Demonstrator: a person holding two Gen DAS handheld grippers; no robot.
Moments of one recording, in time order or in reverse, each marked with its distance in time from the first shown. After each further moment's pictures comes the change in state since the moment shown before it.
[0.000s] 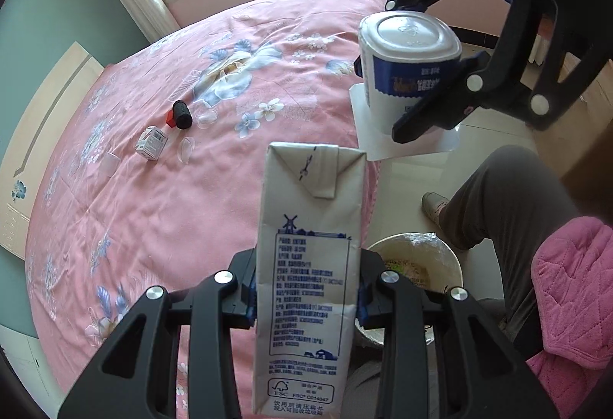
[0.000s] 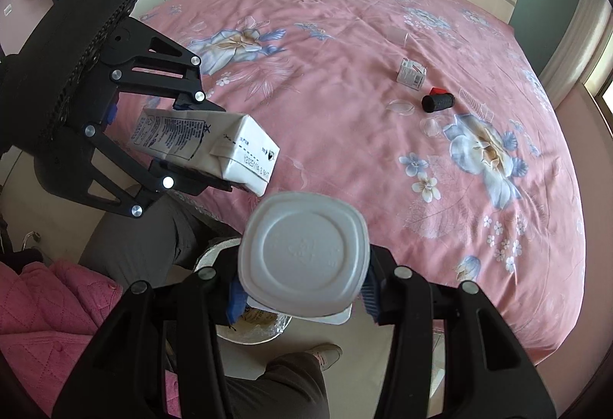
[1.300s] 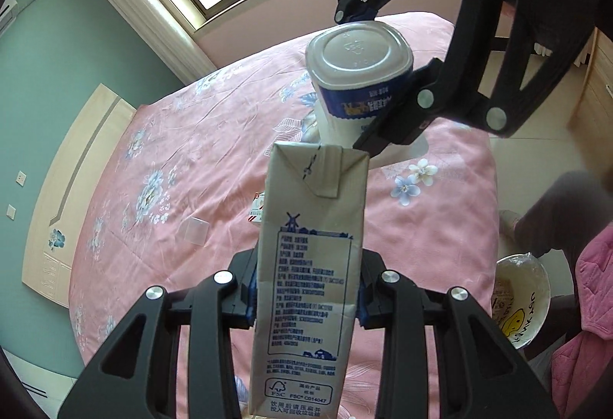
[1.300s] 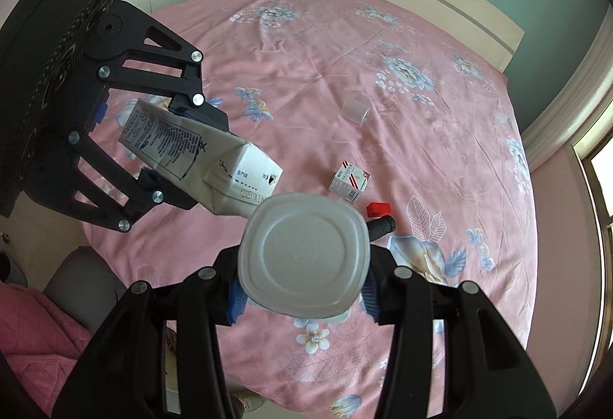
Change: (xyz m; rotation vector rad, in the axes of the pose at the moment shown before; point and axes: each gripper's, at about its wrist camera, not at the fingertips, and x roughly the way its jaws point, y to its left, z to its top) left arm -0.029 0.168 0.086 0.117 -0.096 0.151; right arm -0.008 -0.100 0.206 -0.142 -0.083 -0.124
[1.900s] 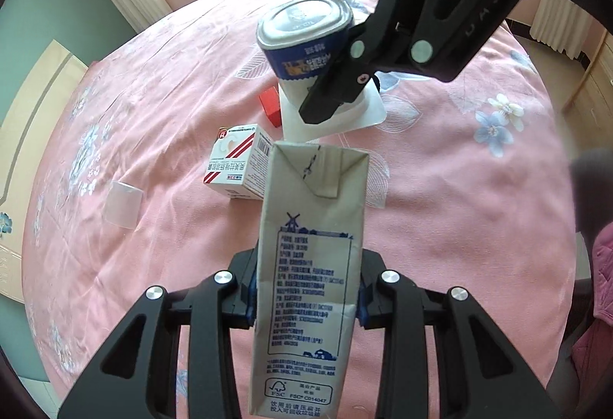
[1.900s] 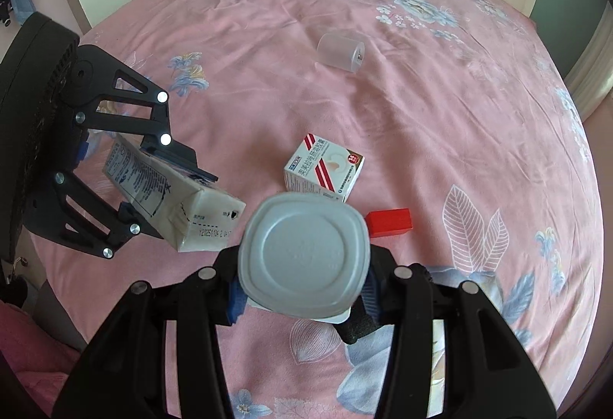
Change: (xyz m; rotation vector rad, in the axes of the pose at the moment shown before) left arm 0.176 0.047 -0.063 -0.038 0.124 -0.181; right arm 0.212 -0.096 0.003 0.108 0.107 0.146
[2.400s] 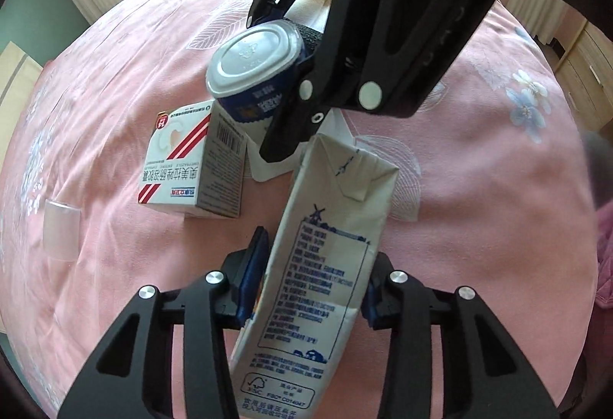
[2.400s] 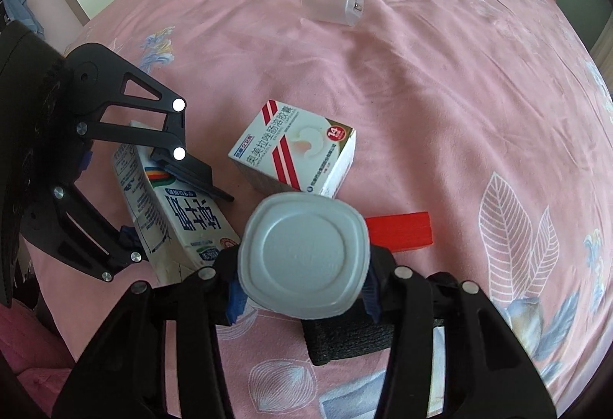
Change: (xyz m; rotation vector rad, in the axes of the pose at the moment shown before) left arm 0.092 0.026 0.016 0.056 0.052 -0.166; right arm 0.092 -0.042 0.004 0.041 0.090 0.100
